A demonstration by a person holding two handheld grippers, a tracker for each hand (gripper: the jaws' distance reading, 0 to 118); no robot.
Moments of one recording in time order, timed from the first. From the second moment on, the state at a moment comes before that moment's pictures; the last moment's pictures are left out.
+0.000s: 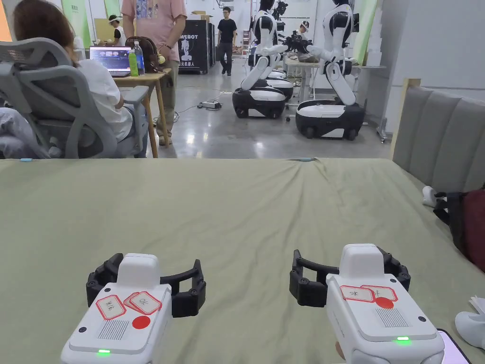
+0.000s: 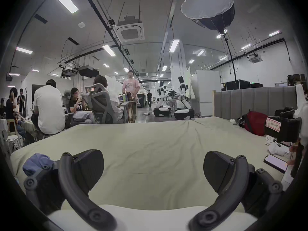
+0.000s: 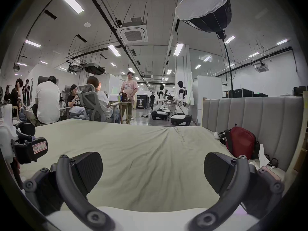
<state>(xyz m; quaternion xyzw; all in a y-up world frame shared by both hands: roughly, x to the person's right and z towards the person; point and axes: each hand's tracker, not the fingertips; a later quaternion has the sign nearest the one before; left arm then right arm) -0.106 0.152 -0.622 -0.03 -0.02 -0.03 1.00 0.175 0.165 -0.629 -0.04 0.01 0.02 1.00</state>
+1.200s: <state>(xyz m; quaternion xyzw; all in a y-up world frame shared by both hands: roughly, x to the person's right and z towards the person) -0.102 0.154 -0.605 -0.03 -0.02 -0.04 1.00 0.168 0.192 -0.617 -0.13 0.05 -0.09 0.99</state>
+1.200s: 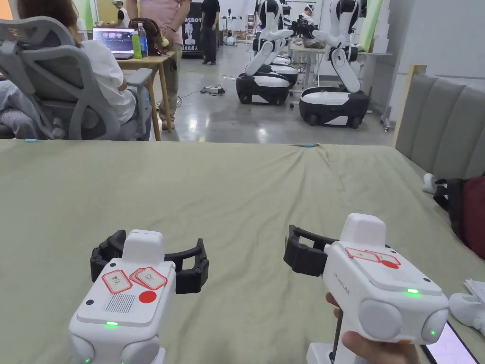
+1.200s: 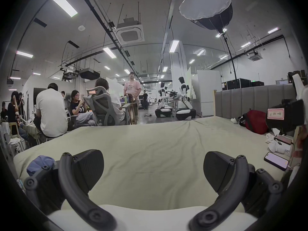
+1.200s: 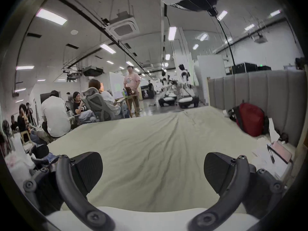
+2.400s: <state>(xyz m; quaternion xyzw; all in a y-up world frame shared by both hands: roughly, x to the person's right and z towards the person) -0.103 0.153 -0.611 -0.04 -0.01 -0.05 1.00 0.151 0.197 -0.616 -0.13 0.02 0.01 0.99</state>
